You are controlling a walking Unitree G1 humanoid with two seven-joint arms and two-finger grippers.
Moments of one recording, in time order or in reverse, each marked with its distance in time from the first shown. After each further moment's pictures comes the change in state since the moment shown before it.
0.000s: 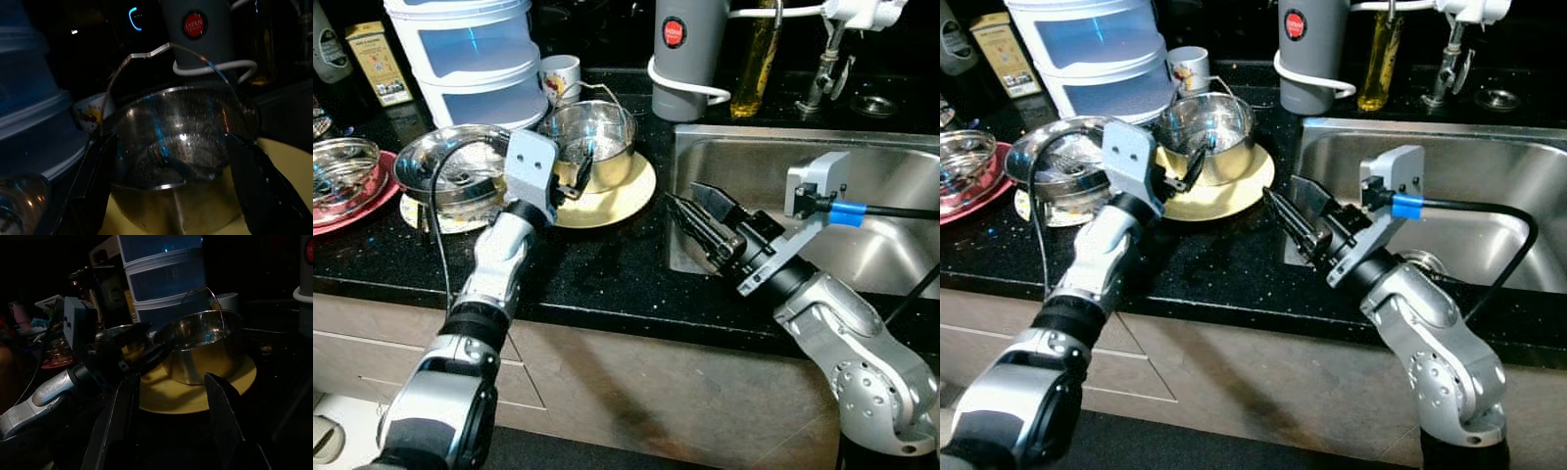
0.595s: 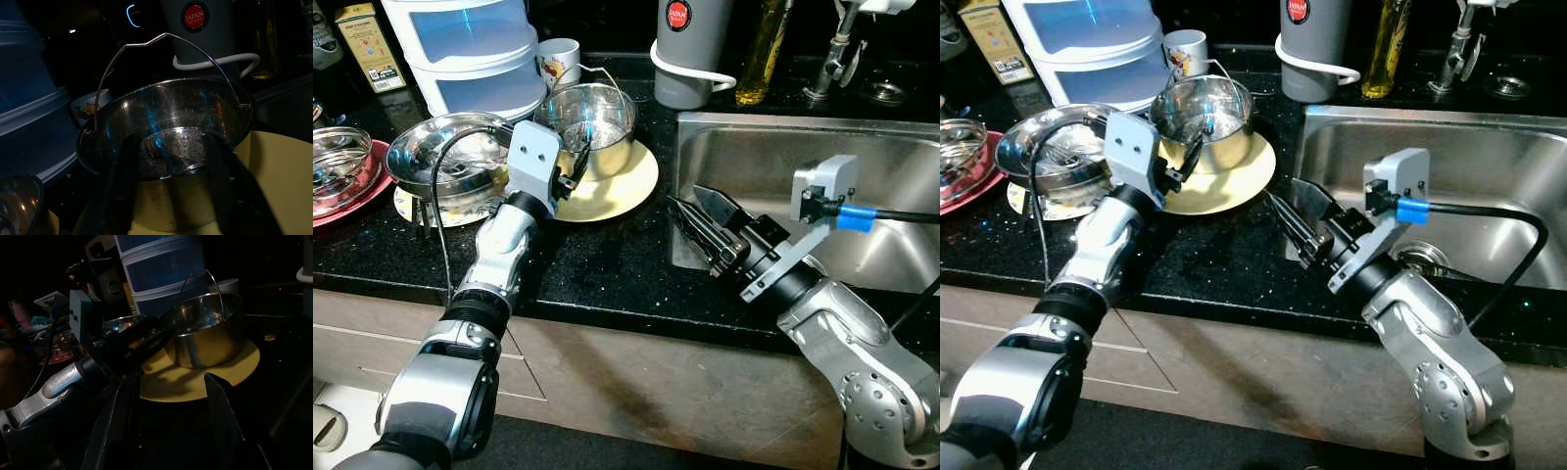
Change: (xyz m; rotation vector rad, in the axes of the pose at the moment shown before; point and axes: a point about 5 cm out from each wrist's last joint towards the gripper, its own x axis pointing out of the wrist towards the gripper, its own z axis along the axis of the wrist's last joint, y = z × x) left arm 0.009 0.002 0.006 0.024 -0.030 -0.012; right arm -0.005 0.003 0.000 0.024 0.010 -0.006
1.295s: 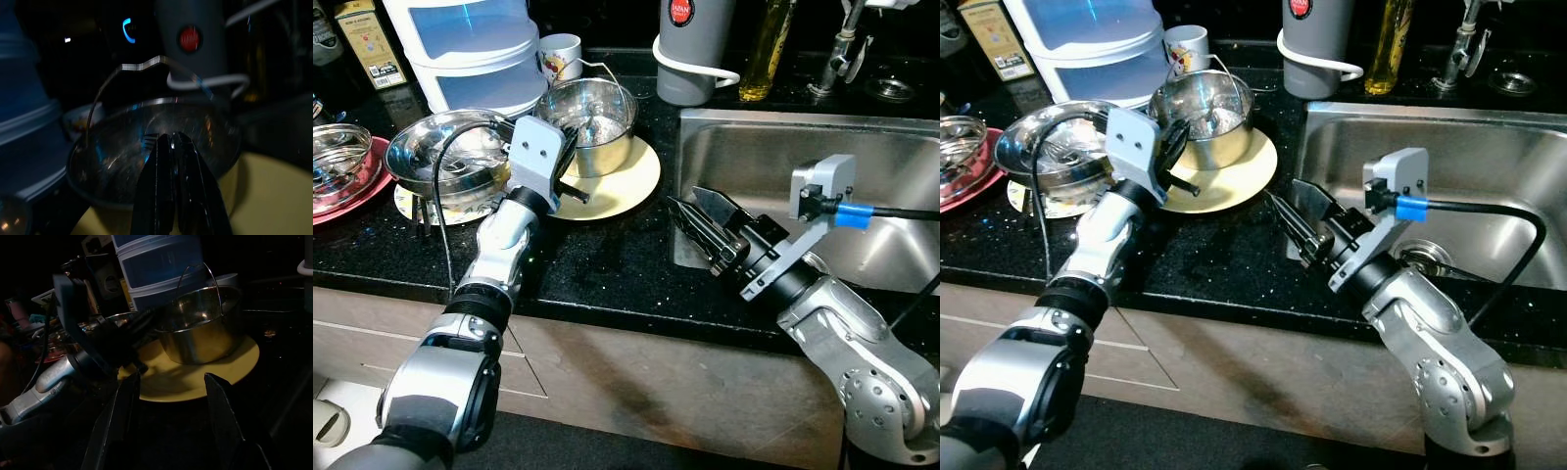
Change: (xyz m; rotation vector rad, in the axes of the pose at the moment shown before) left arm 0.009 -0.004 0.015 -0.073 -0.084 -0.015; right arm 0.004 -0.005 -0.001 0.000 0.003 -0.008
